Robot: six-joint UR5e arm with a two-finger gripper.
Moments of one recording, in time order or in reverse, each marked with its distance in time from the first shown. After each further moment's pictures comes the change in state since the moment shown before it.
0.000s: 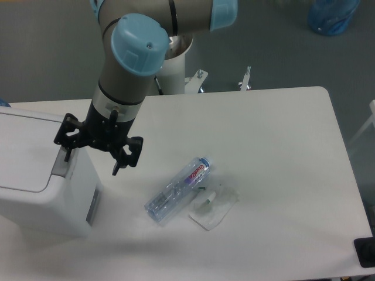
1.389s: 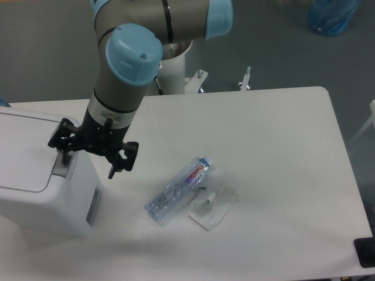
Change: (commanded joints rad) arm -0.012 -0.015 0.000 0.003 0.002 0.000
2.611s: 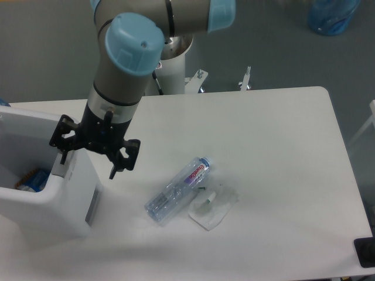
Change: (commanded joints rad) arm 0.073 0.009 0.042 0.037 0.066 0.029
